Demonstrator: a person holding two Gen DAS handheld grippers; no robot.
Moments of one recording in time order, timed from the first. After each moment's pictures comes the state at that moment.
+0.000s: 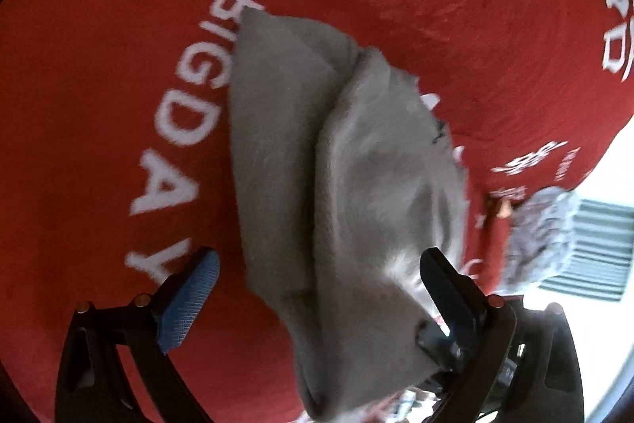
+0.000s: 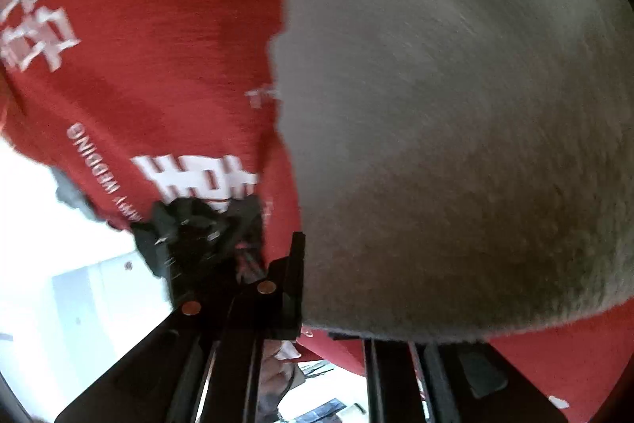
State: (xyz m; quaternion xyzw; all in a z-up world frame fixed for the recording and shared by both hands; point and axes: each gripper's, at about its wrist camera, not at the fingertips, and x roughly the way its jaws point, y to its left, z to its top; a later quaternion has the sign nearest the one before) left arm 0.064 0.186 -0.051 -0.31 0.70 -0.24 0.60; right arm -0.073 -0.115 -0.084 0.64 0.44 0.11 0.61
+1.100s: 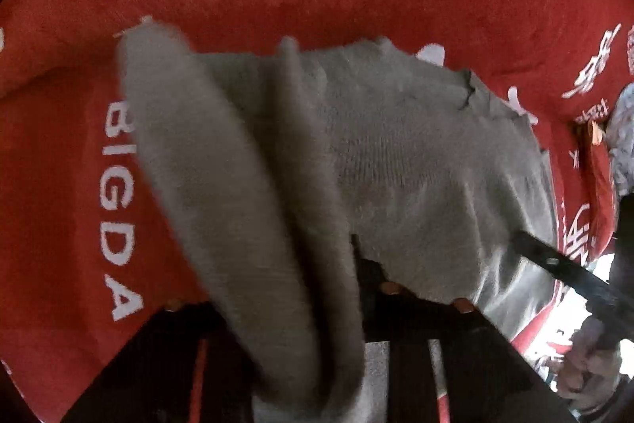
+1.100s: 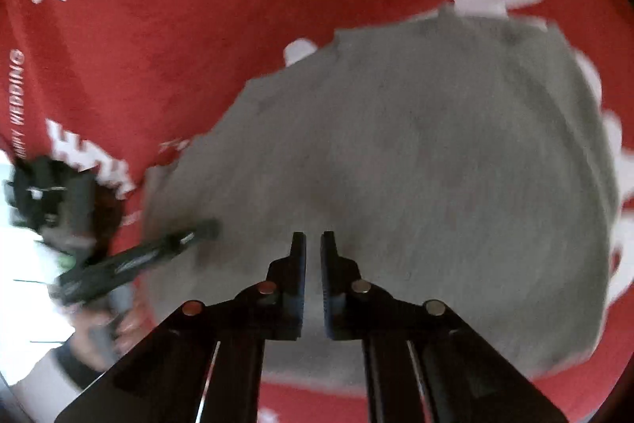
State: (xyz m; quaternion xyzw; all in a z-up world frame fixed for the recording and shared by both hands) left arm 0.076 0.055 -0.029 -0.03 0.68 -0.22 0.70; right arm -0.011 -0.216 -0.033 0.32 0.57 -0.01 0.76
